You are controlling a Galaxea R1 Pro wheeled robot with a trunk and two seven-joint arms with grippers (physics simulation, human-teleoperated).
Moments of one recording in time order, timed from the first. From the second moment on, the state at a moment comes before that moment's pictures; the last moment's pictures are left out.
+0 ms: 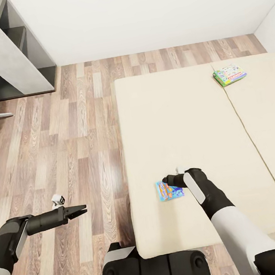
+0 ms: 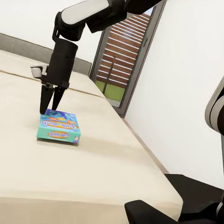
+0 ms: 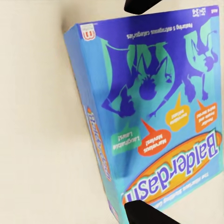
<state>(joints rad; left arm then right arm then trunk) -0.64 0.39 0.18 -0.84 0.07 0.88 -1.57 -0.83 0.08 0.08 -0.87 -0.42 0.79 -0.20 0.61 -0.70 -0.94</state>
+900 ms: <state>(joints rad) -0.64 0.39 0.18 -0.84 0.07 0.88 -1.57 -0.83 0.08 0.08 -0.87 -0.42 0.79 -0.20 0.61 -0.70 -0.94</state>
